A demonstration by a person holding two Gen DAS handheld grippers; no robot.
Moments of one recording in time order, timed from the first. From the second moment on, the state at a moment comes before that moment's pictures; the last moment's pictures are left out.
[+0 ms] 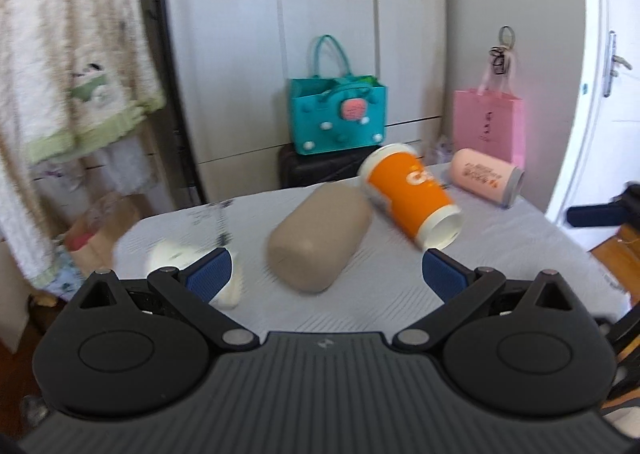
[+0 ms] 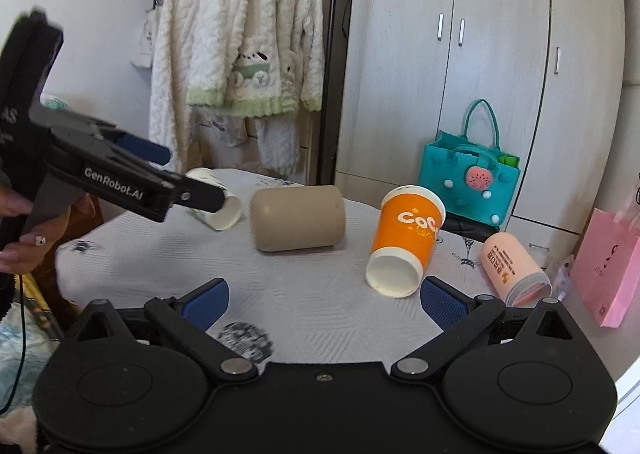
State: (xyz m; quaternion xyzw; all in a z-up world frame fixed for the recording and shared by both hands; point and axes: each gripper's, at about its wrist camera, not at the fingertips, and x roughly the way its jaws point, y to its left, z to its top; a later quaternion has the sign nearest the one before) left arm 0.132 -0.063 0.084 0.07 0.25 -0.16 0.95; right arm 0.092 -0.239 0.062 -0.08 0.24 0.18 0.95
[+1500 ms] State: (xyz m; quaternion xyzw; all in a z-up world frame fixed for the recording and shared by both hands) left arm 0.292 -0.137 0.082 0.07 0.34 -0.22 0.91; right arm 0.300 -0.303 0.017 0.08 0.44 0.18 0.88
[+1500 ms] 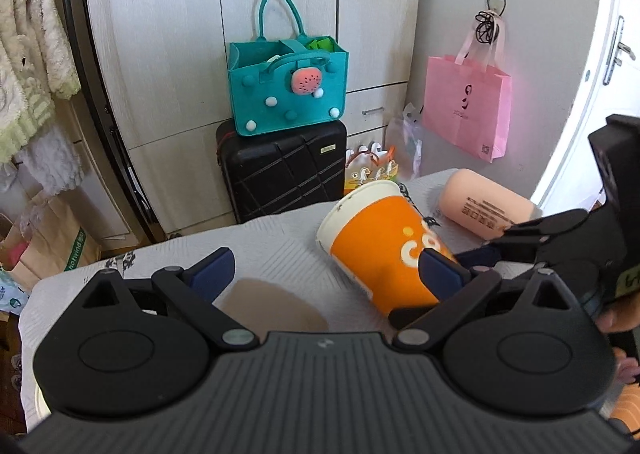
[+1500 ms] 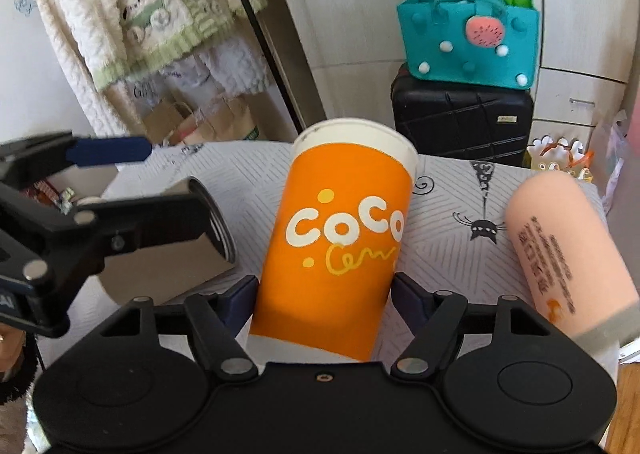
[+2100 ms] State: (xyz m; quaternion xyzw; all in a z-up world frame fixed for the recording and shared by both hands) left arm 0.190 -0.100 0.078 0.05 0.32 -0.25 0.91; right arm 0.176 -0.281 0.035 0.07 0.38 0.16 0.91
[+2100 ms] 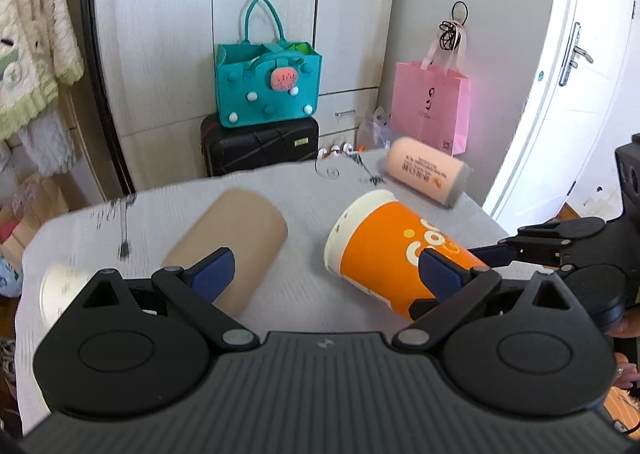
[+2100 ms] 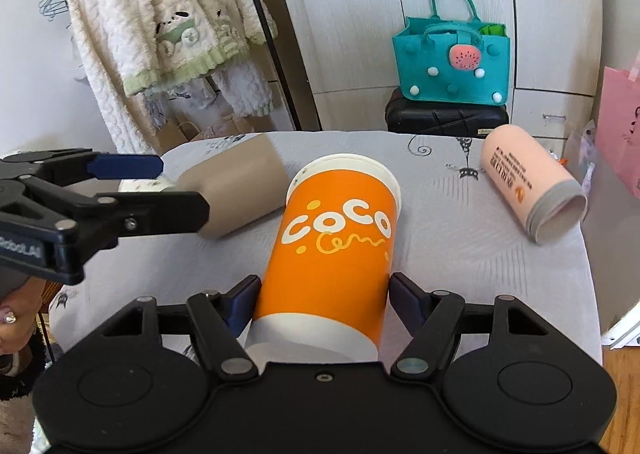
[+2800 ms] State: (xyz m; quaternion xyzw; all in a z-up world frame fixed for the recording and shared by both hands) left arm 0.118 -0.041 0.067 0.01 0.35 -0.25 0.90; right arm 0.095 -0.219 0.028 0.04 0.31 0.17 0.93
